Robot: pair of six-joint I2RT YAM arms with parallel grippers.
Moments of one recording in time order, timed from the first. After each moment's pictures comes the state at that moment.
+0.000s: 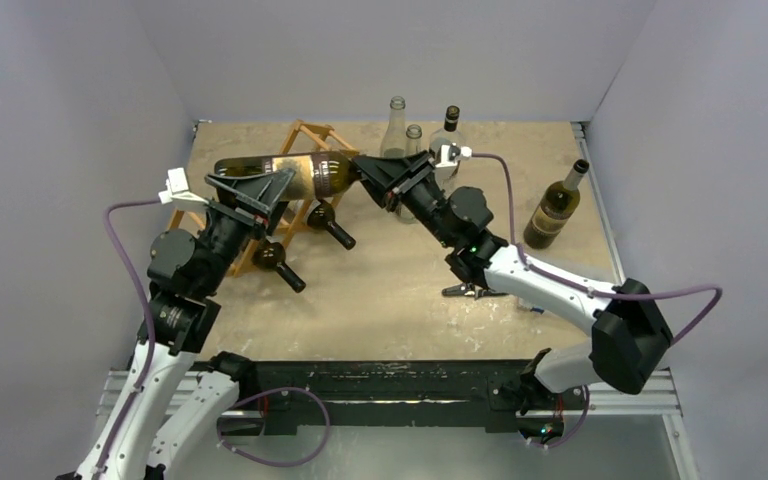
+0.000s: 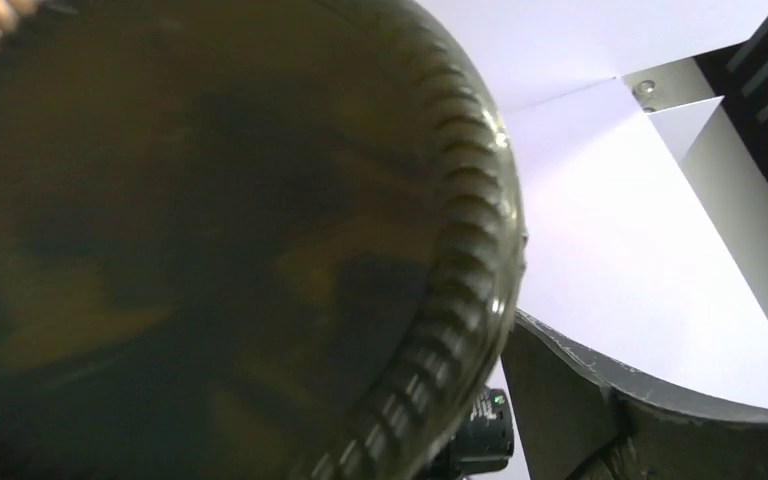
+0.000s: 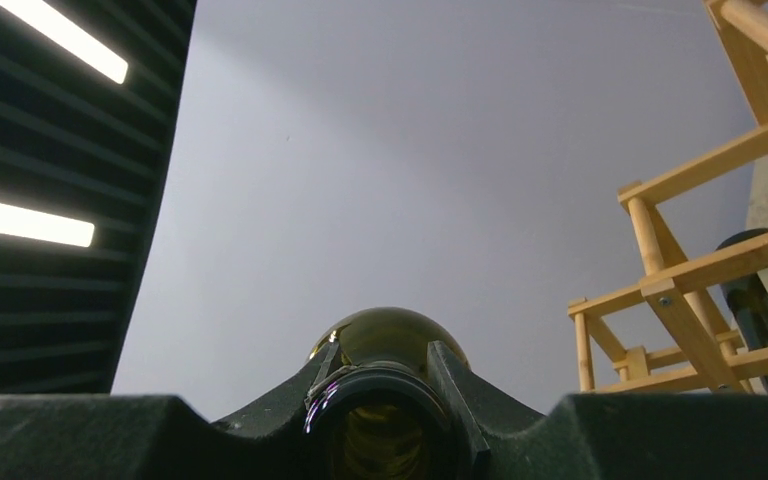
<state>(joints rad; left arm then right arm) -0.31 0.60 0.85 -0.10 0.09 -1.28 0.78 1.37 0.96 0.72 0.03 1.55</state>
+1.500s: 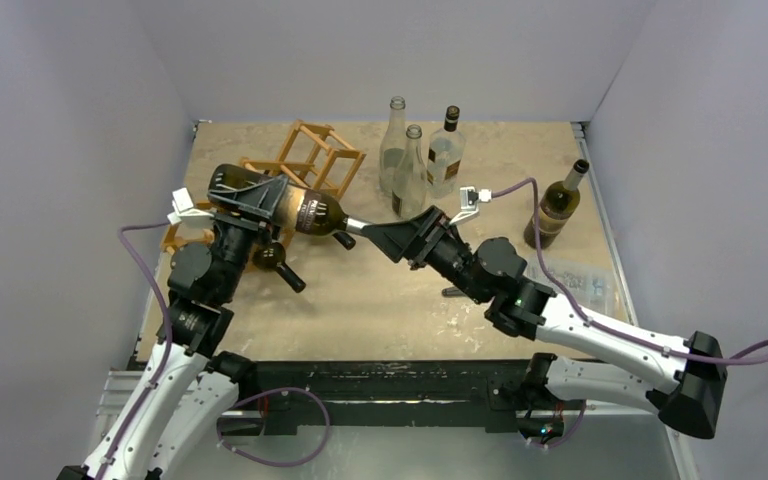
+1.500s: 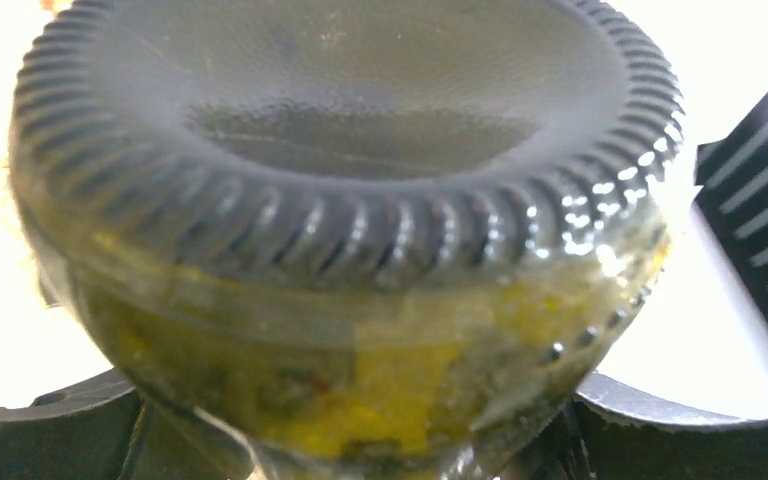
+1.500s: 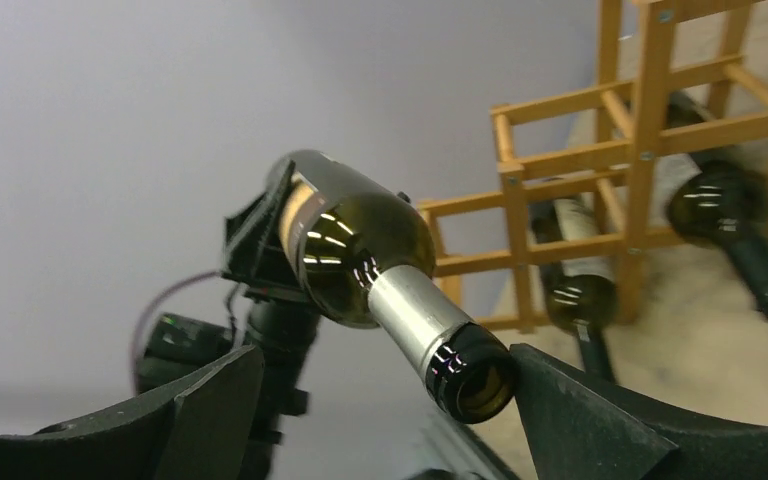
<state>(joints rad) -0.34 0.57 0.65 0.13 -0.10 -1.38 1.01 1.02 0.76 0.44 0.19 1.12</state>
